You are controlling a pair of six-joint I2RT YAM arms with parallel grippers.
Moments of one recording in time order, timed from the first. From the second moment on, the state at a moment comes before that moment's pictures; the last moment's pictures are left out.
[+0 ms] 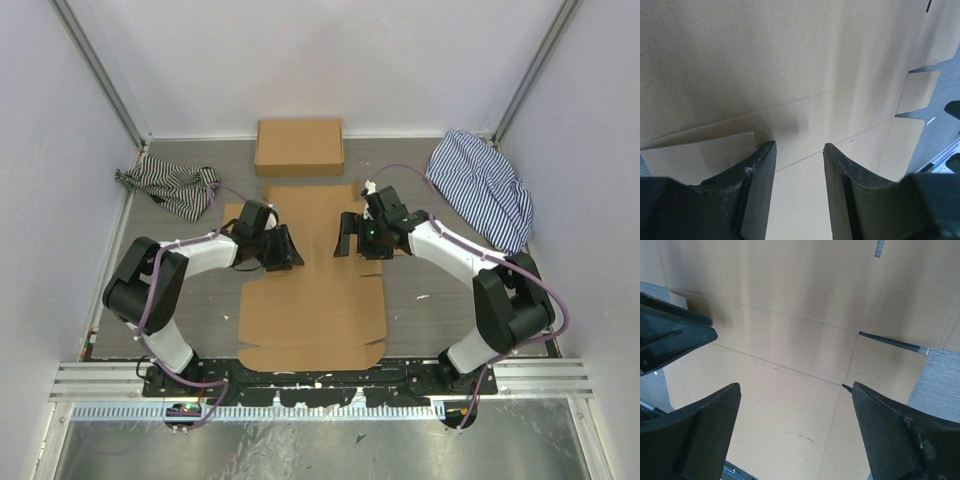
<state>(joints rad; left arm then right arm) -0.50 1.70 0.86 -0.09 0.32 -0.75 0.49 1.53 1.00 -0.42 -0.21 0.50</state>
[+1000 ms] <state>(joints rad) -0.50 1.72 0.86 -0.04 0.35 -0.75 0.45 1.63 0.93 -0.43 0.00 0.56</state>
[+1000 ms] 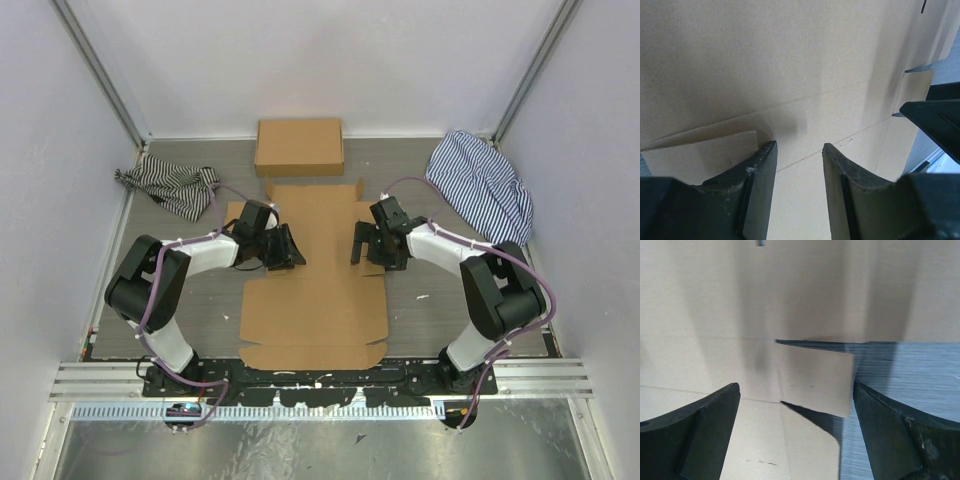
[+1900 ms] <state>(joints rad) -0.50 1.73 0.85 -0.01 0.36 -0.76 0.51 1.59 0.96 -0.31 -0.20 0.55</state>
